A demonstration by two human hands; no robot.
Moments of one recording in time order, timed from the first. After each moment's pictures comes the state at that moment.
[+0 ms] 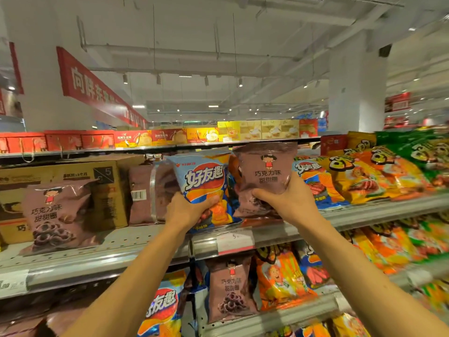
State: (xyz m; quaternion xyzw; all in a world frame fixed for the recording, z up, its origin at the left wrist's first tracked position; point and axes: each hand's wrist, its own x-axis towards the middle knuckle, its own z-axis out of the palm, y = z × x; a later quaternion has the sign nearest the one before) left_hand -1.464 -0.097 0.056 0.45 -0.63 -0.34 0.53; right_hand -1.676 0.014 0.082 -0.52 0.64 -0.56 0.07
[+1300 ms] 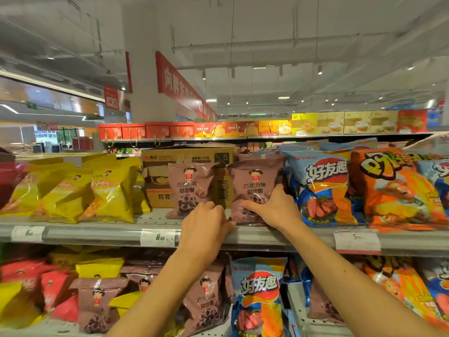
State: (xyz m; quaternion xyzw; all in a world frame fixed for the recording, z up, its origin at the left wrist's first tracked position) left_hand -1.270 -0.032 0.029 0.61 -0.72 0.17 0.30; right_hand -1.446 -0.078 0.052 -0.64 0.64 -0.40 0.12
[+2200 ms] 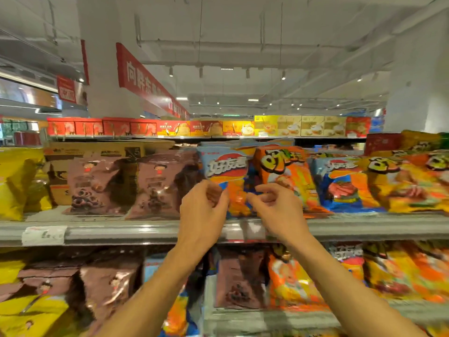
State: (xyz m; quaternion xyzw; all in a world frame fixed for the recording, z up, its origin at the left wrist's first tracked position) left_hand -1.488 -0.017 0.035 0.44 -0.64 -0.05 0.63; right_hand -1.649 -0.005 0.046 -0.61 0.55 -0.56 0.11
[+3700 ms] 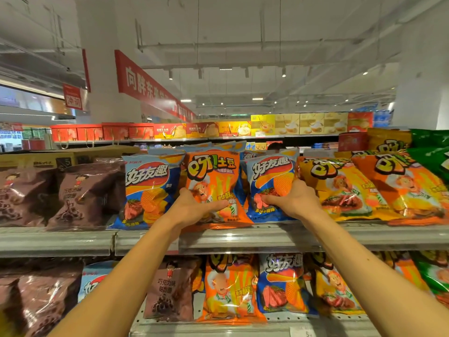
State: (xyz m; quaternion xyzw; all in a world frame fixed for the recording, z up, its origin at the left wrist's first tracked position) left_hand -1.634 -0.073 0.062 0.58 -0.62 -0.30 0.44; right_hand -1.898 -0.078 0.068 -0.59 0.68 -0.41 0.11
